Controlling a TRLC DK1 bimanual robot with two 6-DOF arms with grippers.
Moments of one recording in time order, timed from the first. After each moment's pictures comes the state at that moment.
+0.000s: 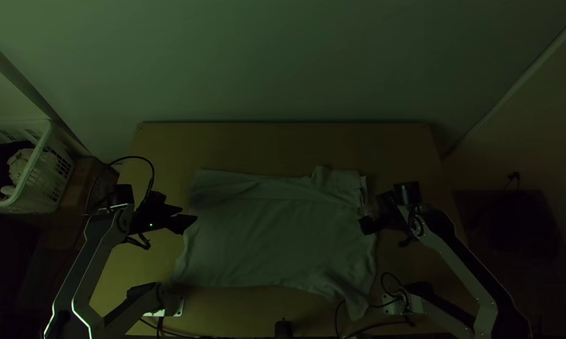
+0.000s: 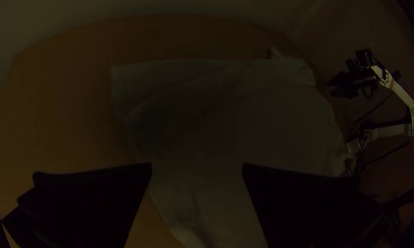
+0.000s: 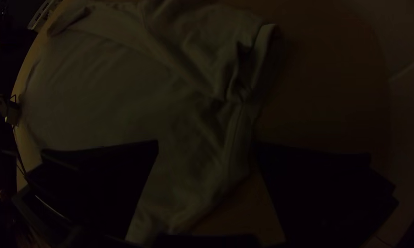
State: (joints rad) left arm 0.24 1.04 0.71 -0.72 0.62 0.54; right arm 0.24 1.10 0.69 -0.66 -0.17 -0.16
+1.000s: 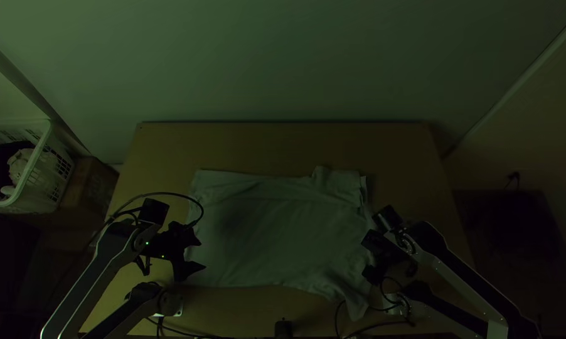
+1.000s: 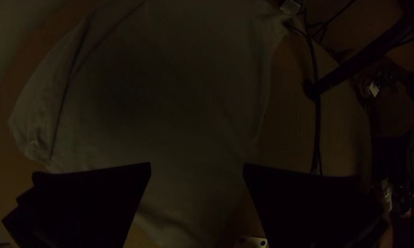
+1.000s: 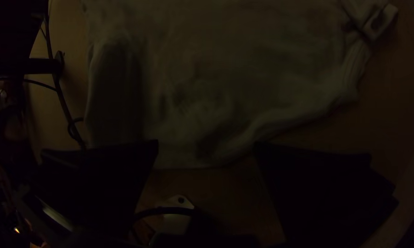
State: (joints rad) left arm -0.19 0.88 0.71 -1.14 0.44 0.92; right arm 0.52 1.02 0.65 -1.14 -0.20 -0.40
